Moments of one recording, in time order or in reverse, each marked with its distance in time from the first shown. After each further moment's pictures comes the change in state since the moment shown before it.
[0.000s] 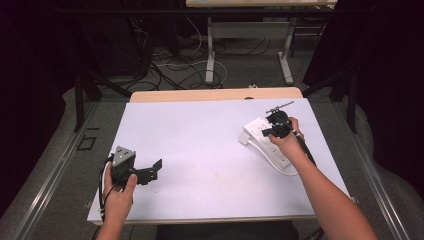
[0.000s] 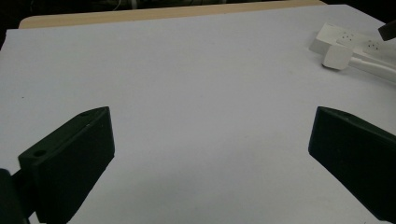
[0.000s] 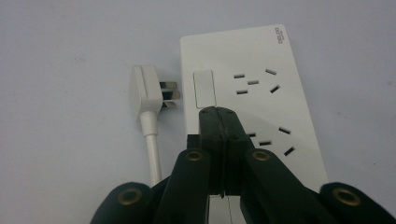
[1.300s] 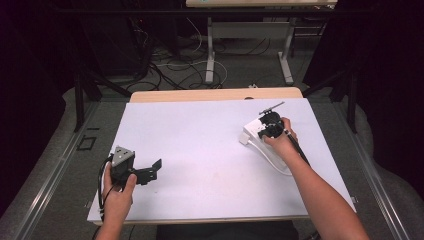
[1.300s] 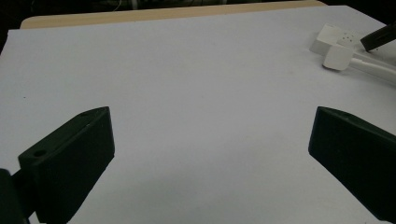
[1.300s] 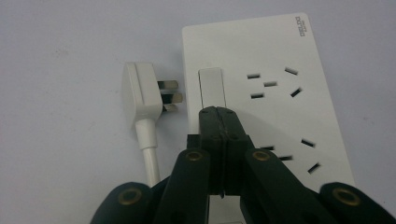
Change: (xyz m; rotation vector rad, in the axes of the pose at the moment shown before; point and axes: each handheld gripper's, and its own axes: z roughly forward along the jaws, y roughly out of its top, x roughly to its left) left arm 0.001 0.000 -0.001 0.000 0.001 0.003; right arm 0.008 0.006 0.024 0.068 -0.017 0.002
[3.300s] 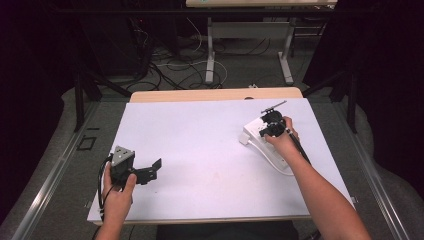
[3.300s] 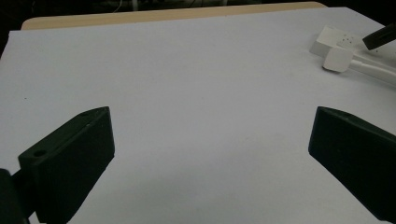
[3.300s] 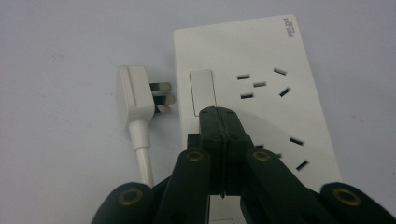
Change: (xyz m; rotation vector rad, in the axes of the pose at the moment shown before) left arm 0.000 0.001 0.000 -0.003 0.000 -0.002; right arm -0.004 0.001 -0.003 0.000 -0.009 0.034
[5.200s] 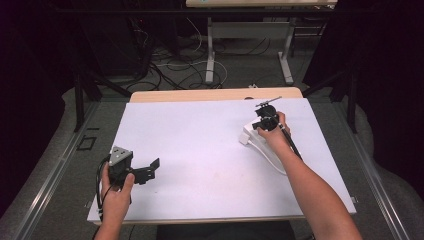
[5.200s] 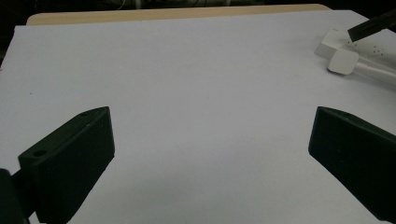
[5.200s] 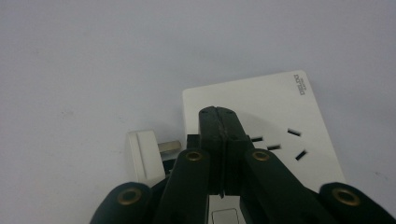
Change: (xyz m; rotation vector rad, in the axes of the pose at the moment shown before) left arm 0.006 -0.002 -0.001 -0.006 0.007 -0.023; right arm 0.004 0.022 0.017 -0.096 0.024 0.017
